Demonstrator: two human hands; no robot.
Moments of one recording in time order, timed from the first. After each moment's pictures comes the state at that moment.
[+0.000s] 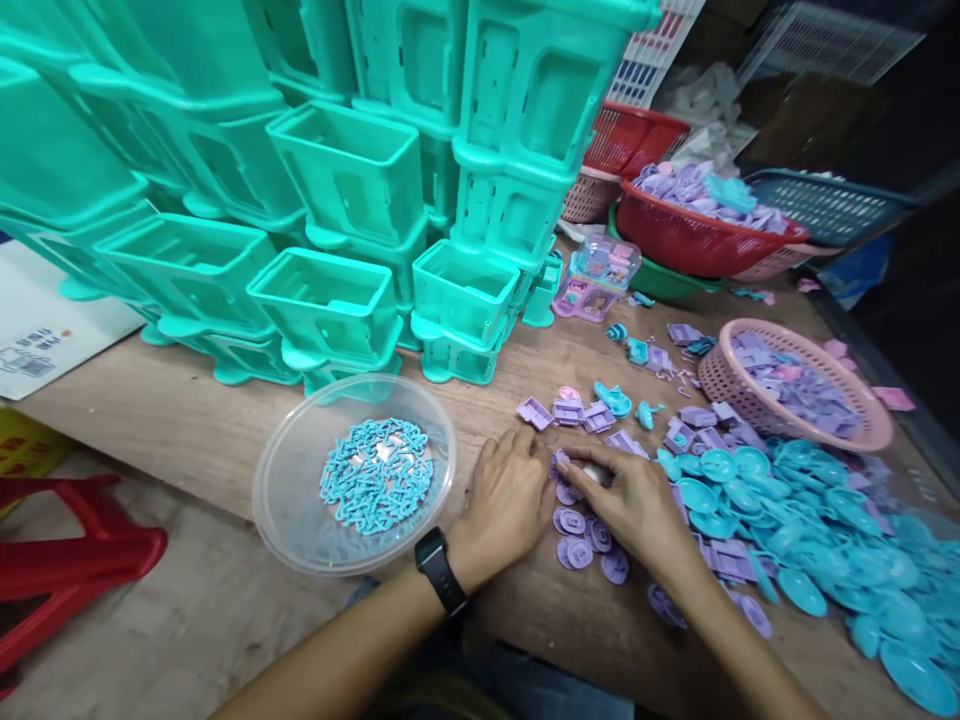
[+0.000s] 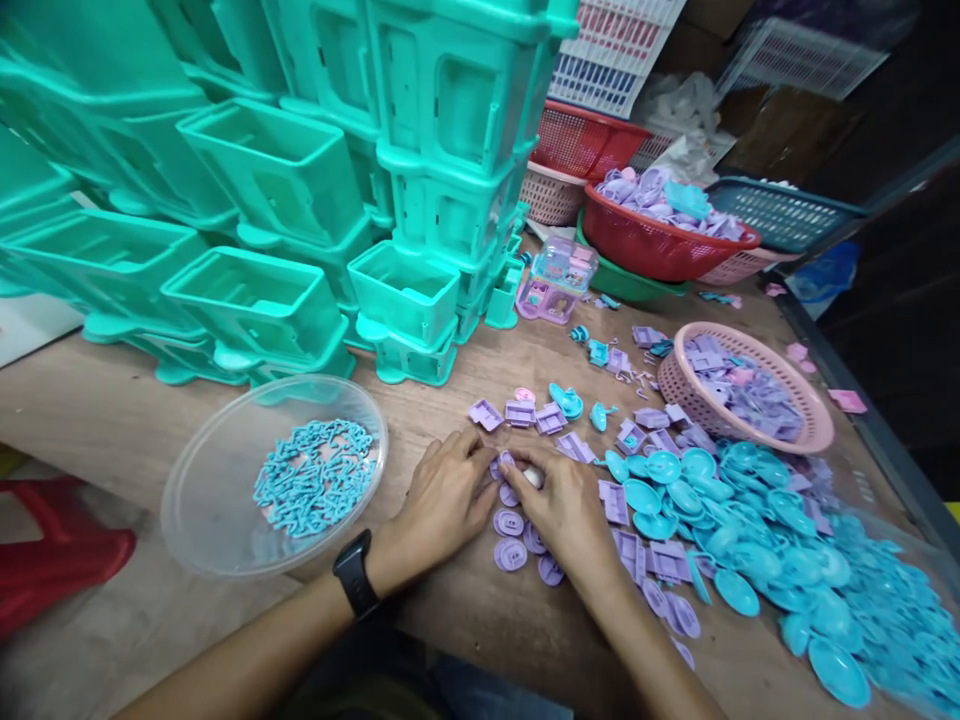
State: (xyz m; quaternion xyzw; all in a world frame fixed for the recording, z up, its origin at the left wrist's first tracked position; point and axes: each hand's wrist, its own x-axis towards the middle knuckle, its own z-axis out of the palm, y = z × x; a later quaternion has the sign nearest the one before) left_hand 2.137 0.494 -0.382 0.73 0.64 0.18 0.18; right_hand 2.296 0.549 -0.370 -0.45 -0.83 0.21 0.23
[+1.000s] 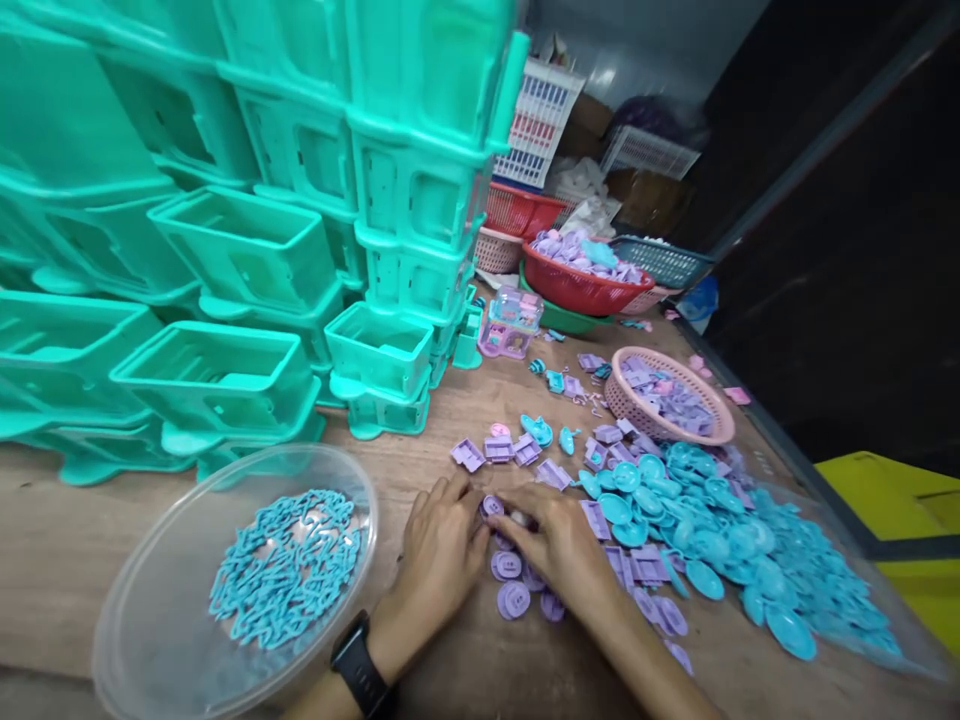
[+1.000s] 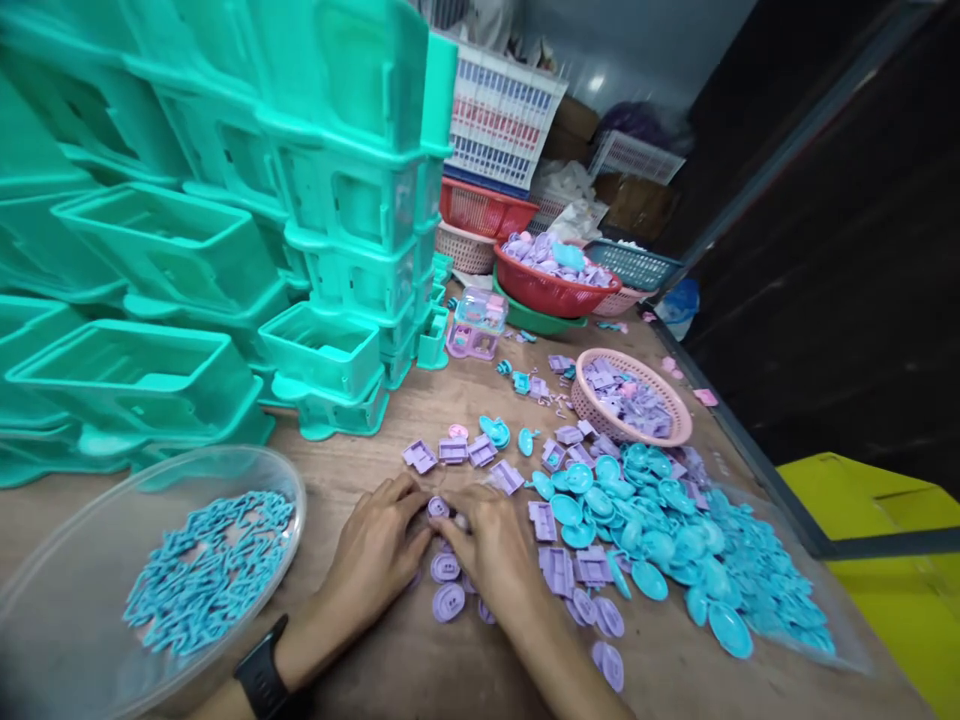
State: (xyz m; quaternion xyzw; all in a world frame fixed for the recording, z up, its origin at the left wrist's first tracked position) left_hand 2.138 0.500 -0.385 0.70 0.65 0.20 0.22; right_hand 2.302 0.538 -0.372 -0.45 -0.85 0.15 0.23
